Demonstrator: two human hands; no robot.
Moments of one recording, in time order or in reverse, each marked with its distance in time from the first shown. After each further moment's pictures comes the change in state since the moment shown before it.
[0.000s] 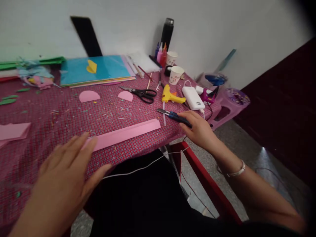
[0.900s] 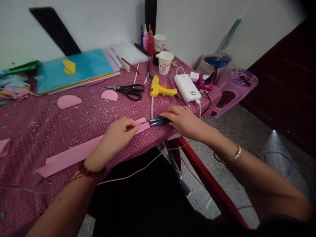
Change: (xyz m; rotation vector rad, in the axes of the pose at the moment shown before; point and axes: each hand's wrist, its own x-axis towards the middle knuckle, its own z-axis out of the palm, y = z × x) left_hand 0.151 0.085 0.052 -0.576 -0.346 -0.048; right_hand 0.011 0.032 0.013 -0.116 -0.260 -0.183
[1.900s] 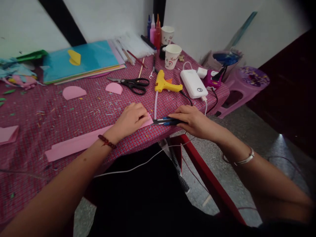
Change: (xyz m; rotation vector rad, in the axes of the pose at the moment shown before) left_hand 0.039 -0.022 0.021 0.188 0.025 0.488; right_hand -0.017 0.015 0.002 0.222 -0.012 -0.079
